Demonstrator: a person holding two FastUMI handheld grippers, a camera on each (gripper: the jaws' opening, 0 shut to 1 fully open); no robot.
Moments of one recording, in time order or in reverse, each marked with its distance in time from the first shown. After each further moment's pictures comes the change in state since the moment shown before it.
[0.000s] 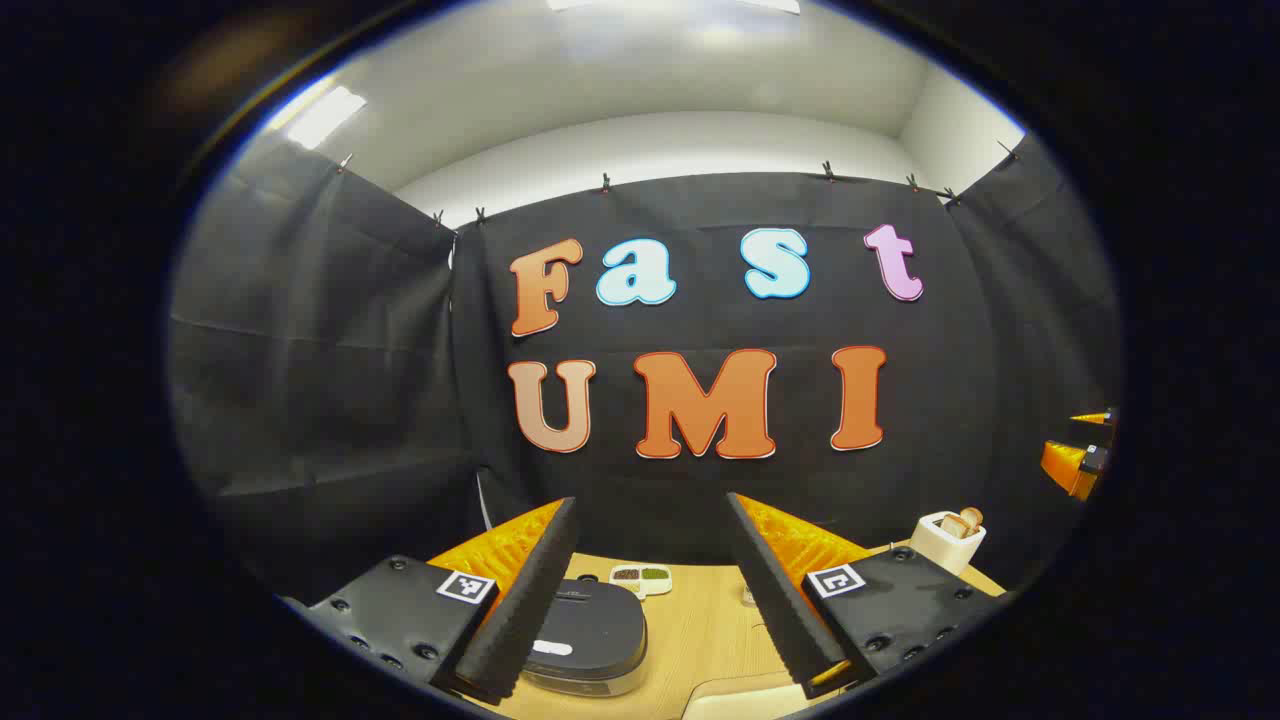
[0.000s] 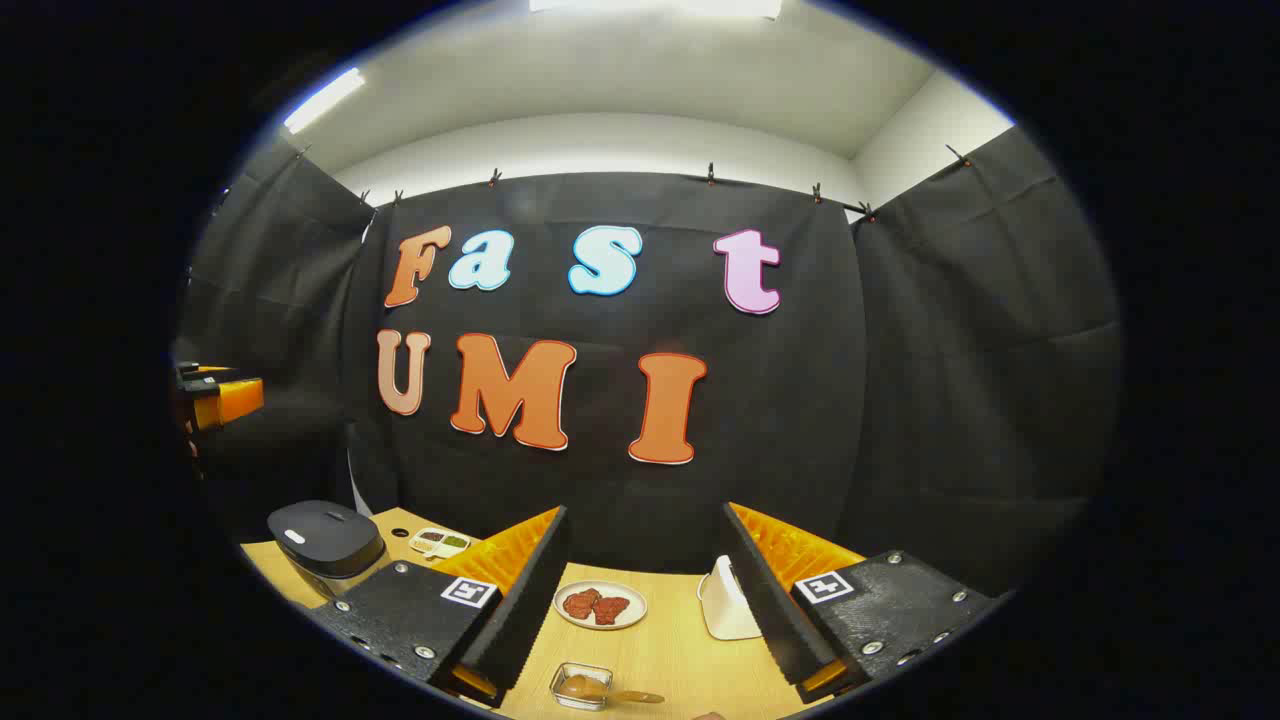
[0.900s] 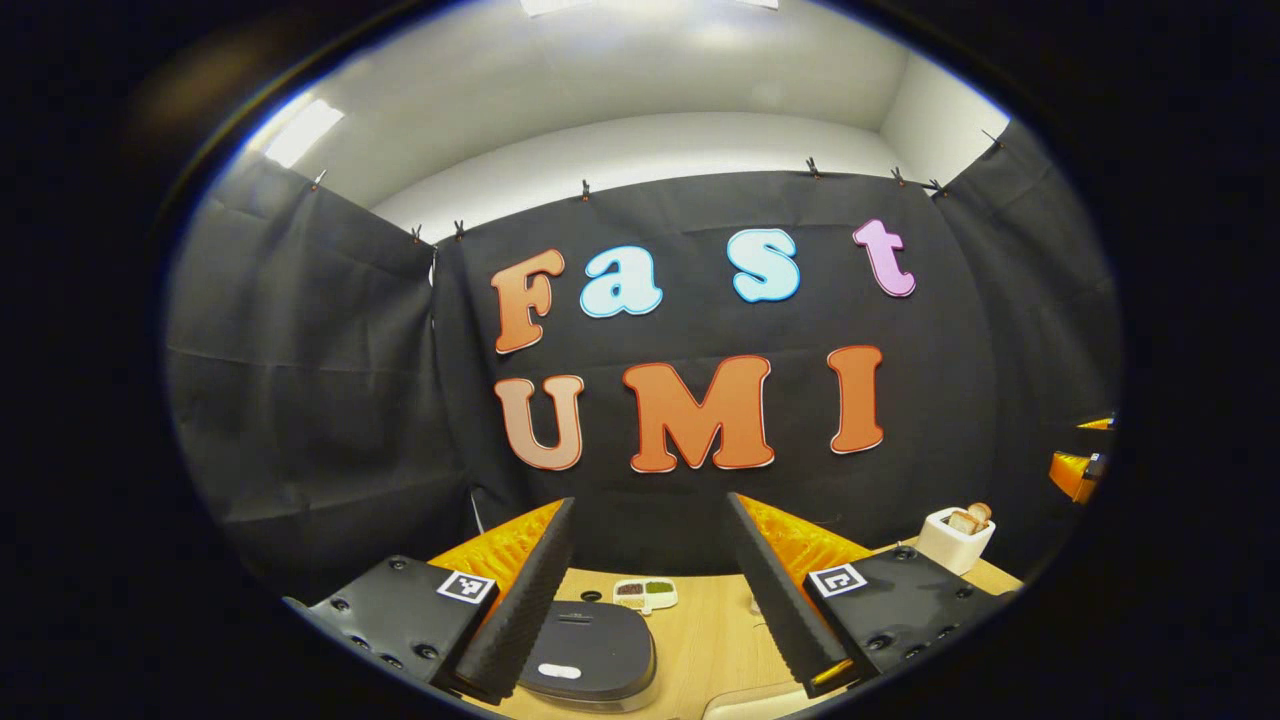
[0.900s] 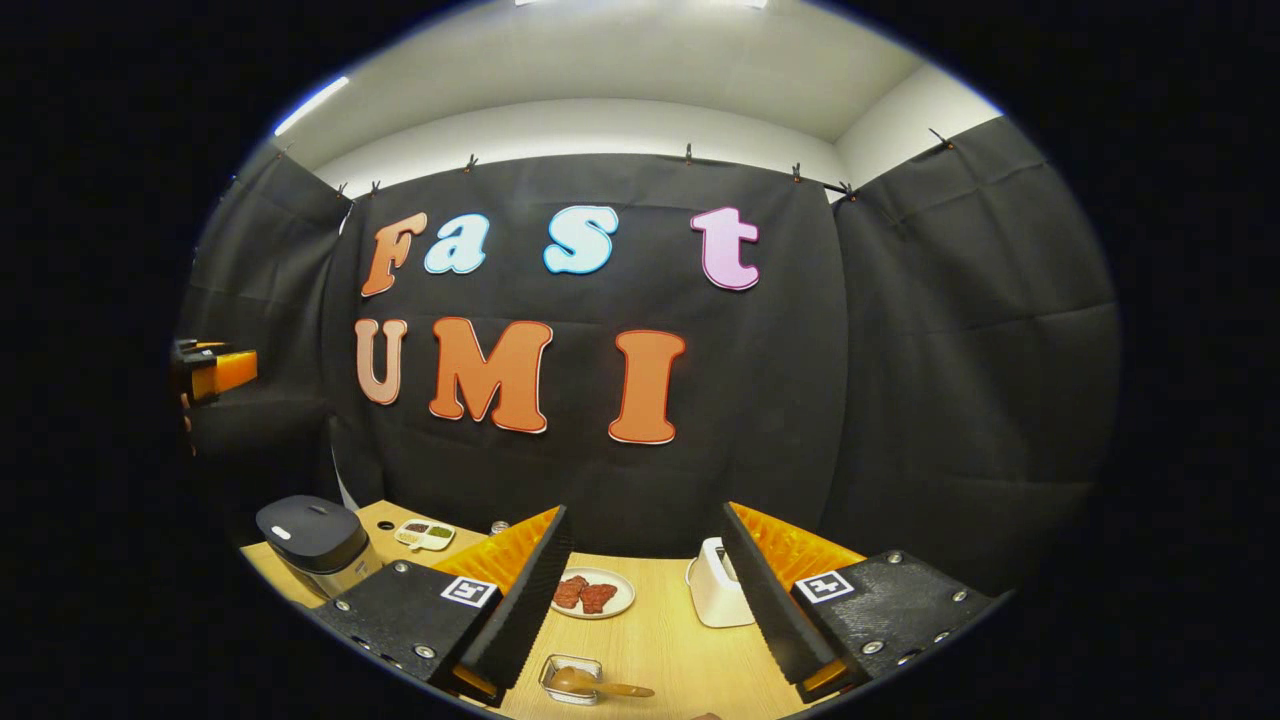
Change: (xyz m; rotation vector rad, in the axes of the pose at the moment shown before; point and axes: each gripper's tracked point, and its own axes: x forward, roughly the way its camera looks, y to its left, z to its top) left arm 0.034 0.007 0.026 0.056 -0.034 -0.033; right arm 0.012 -0.009 -0.014 0.016 0.039 -0.058
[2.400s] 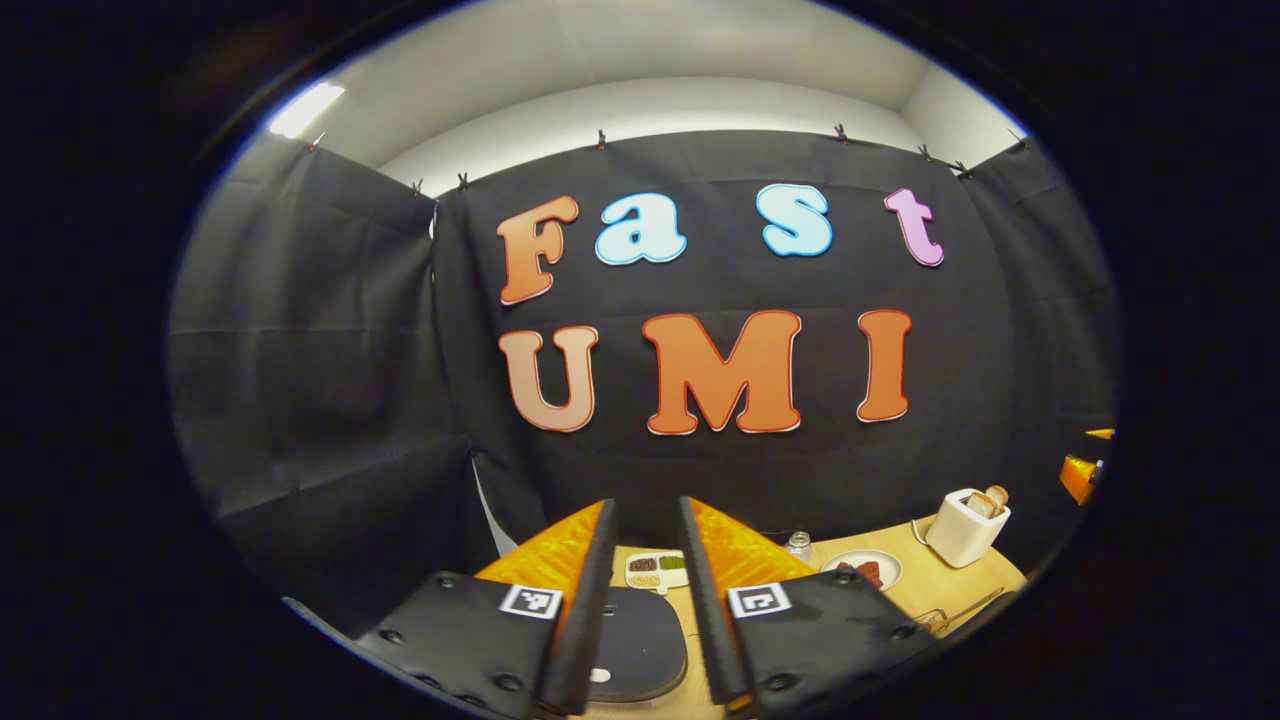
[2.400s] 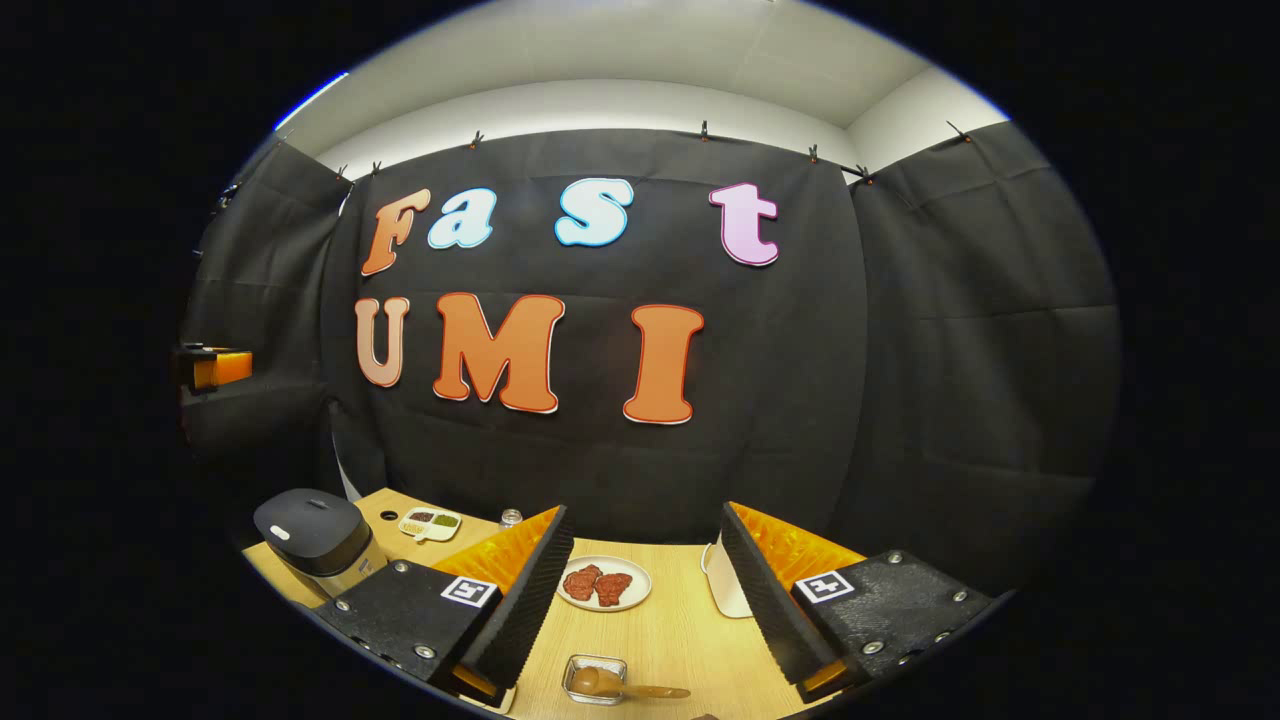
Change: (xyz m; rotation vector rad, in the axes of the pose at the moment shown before) left arm 0.058 0.041 -0.060 -0.044 0.179 -0.003; right arm 0.021 0.027 -0.025 -0.011 0.090 -0.008
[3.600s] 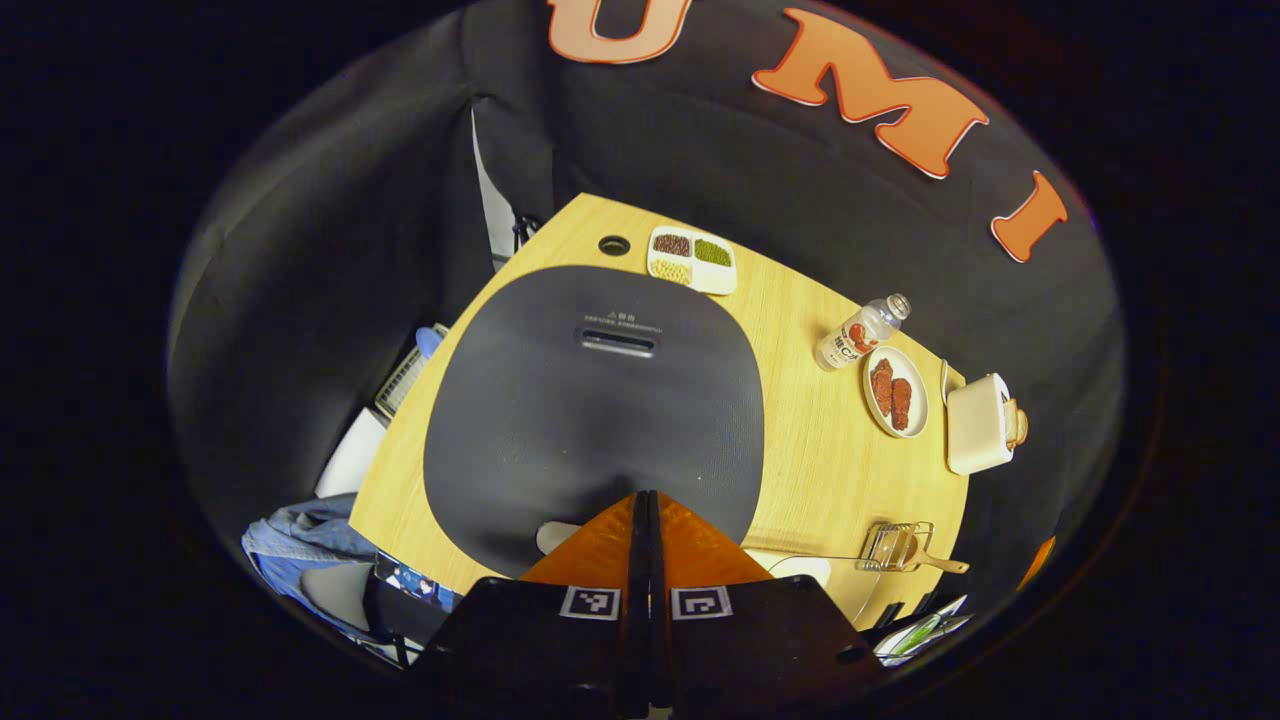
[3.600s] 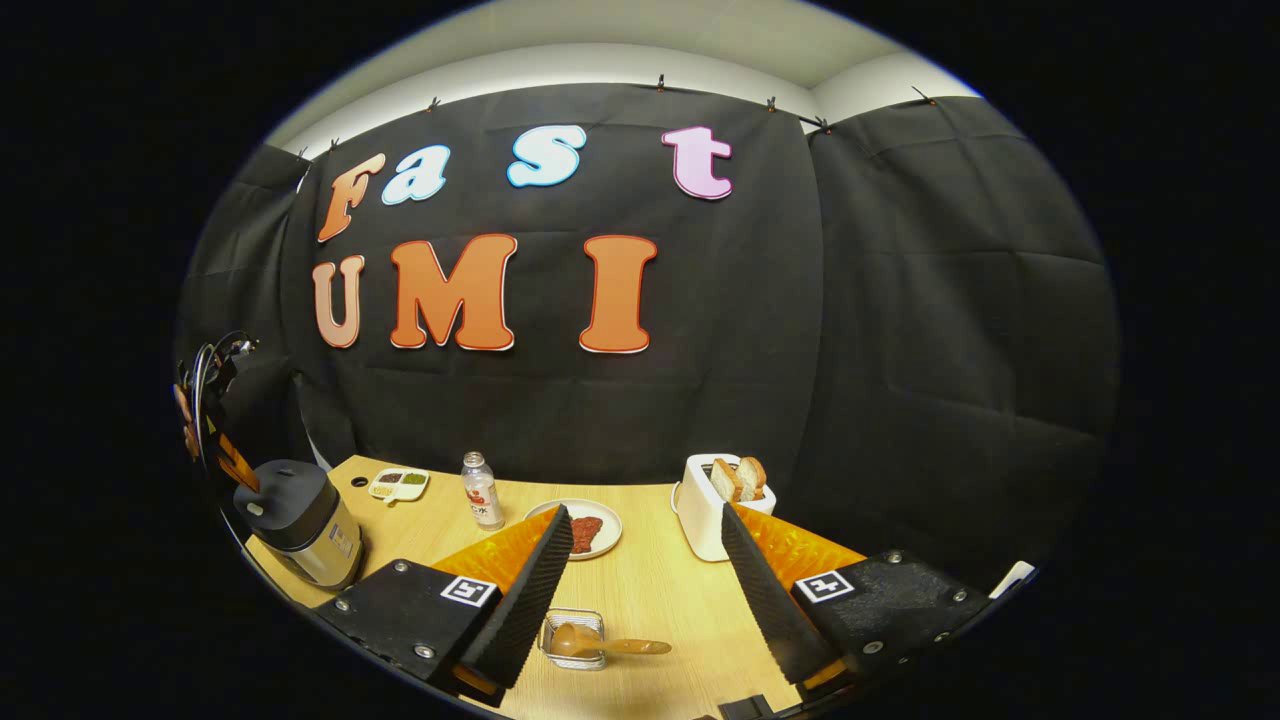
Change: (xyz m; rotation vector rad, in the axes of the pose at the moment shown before) left arm 0.033 0.031 -0.274 -0.310 1.110 -0.007; right arm -0.014 -0.023 -0.077 0.047 0.174 -0.096
